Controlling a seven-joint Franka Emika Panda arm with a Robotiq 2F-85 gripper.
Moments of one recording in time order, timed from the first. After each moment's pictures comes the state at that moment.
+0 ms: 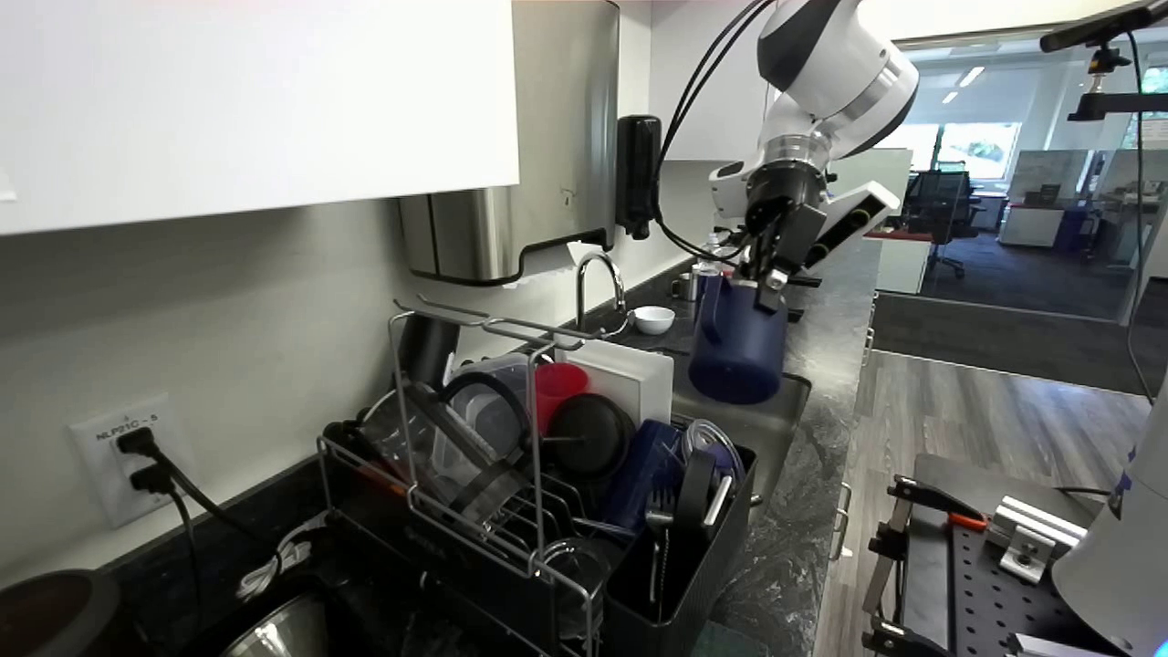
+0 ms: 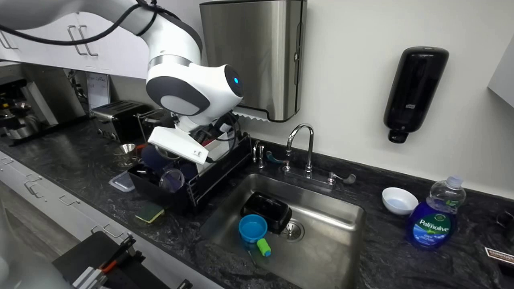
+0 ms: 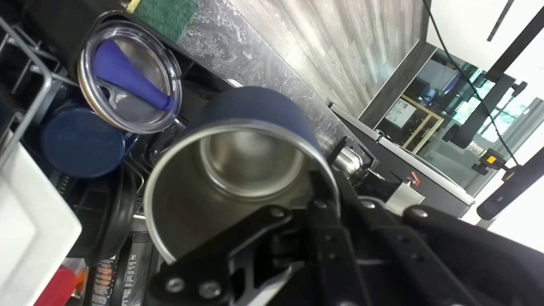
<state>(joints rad) -0.12 -0.25 -0.14 -2.53 0.81 1.69 -1.36</state>
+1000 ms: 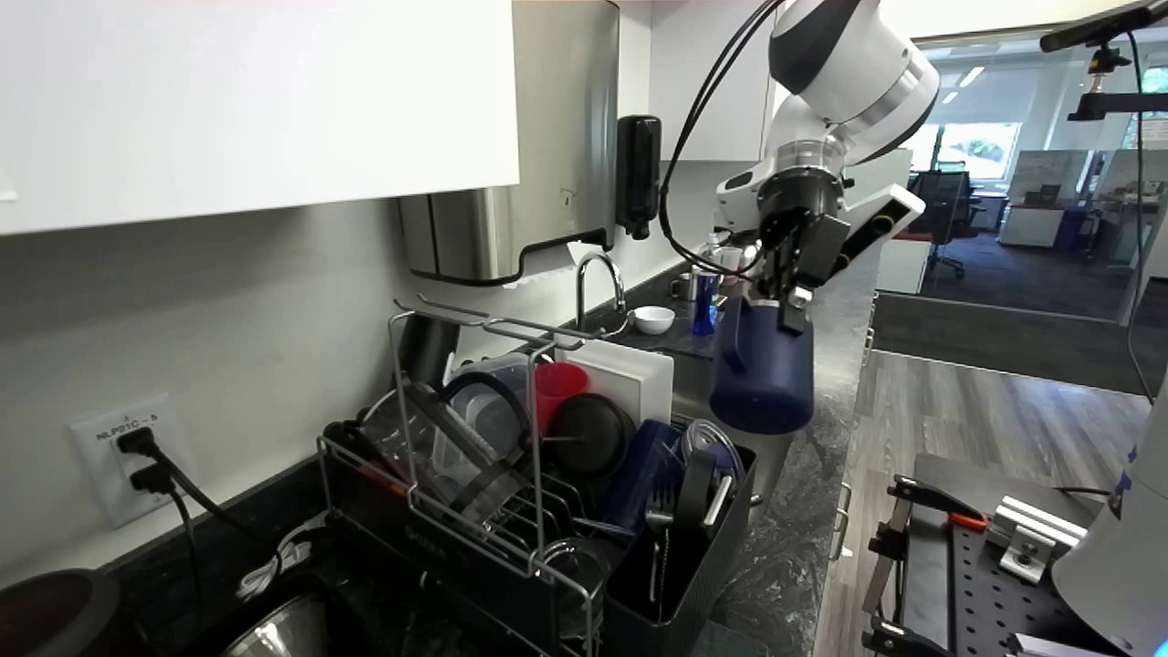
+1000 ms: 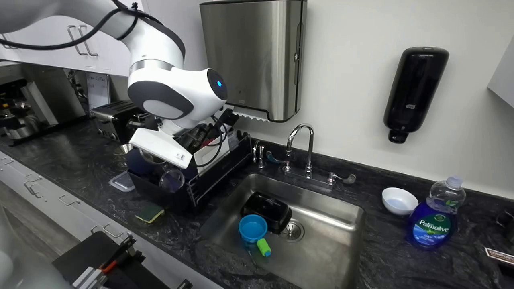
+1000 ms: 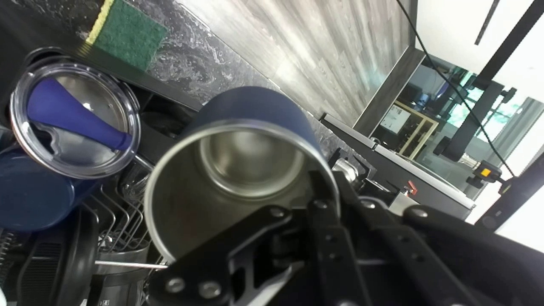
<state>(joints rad) -0.09 -0.31 -0.11 -2.61 0.82 1.71 -1.29</state>
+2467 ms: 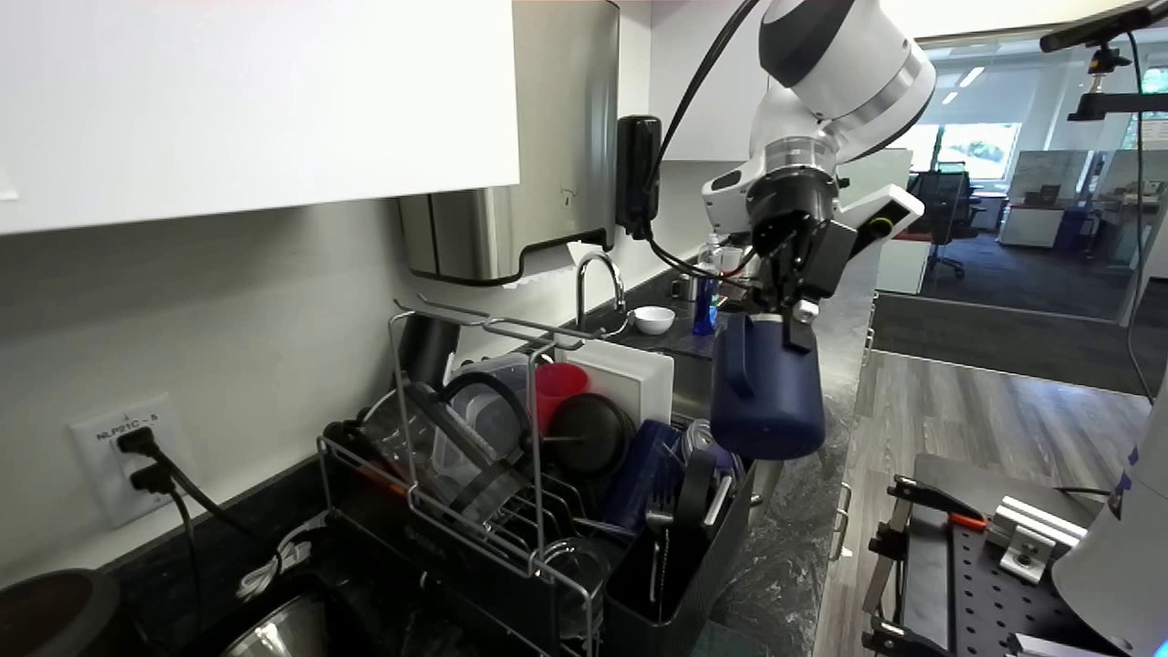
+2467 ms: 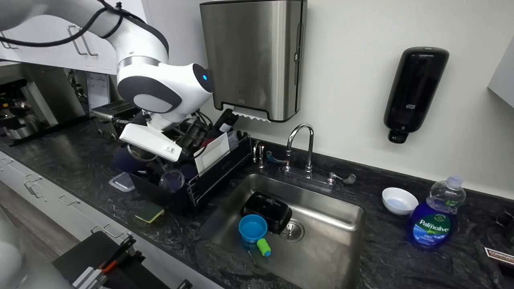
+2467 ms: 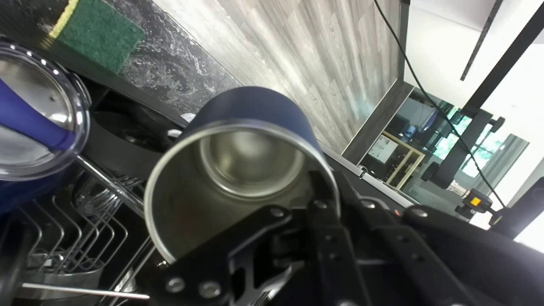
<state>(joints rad) -0.01 -0.33 -0.07 -2.62 0.83 1.73 -1.28</state>
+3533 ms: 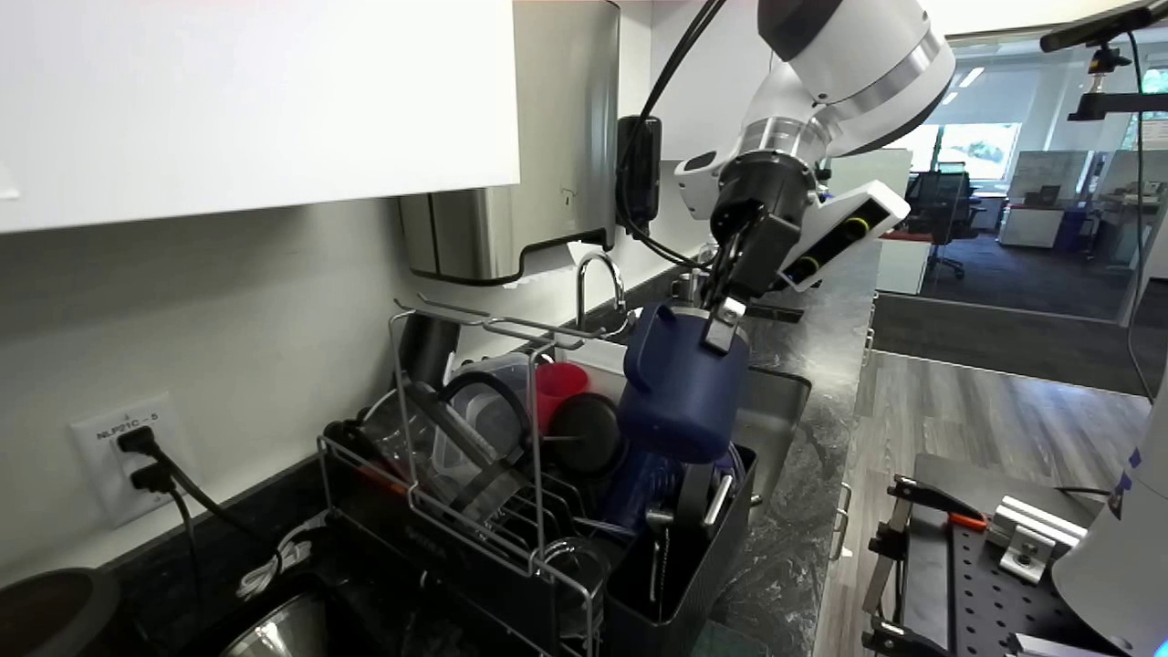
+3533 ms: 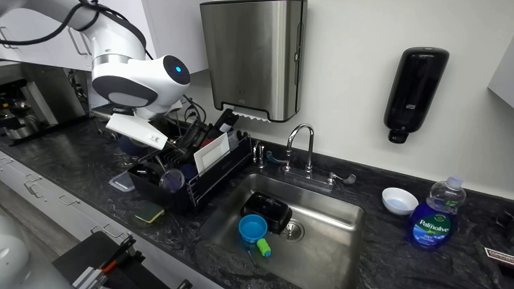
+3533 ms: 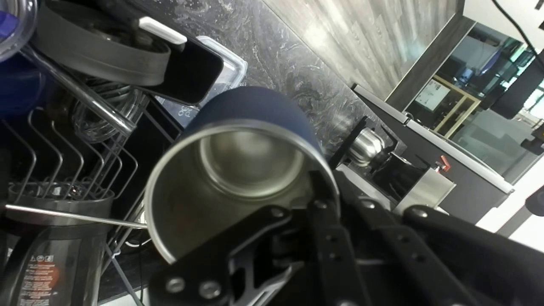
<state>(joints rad) 0.06 -0.37 0.06 -2.65 1.08 1.98 -1.19</state>
